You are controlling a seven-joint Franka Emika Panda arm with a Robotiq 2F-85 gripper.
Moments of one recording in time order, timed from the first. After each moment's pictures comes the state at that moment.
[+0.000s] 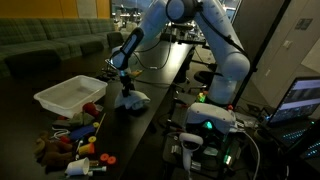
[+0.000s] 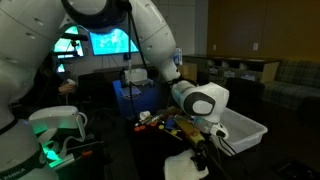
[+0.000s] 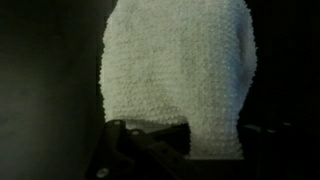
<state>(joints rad) -0.11 0.77 -0.04 -1.82 0.05 2.27 -0.21</state>
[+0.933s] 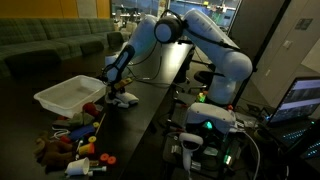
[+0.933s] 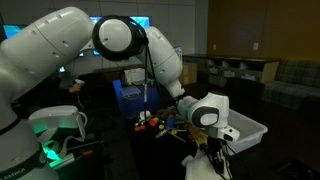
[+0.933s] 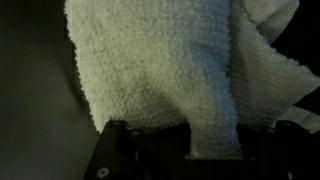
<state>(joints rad) 0.00 1.03 -0.13 -1.55 0.03 2.52 0.24</state>
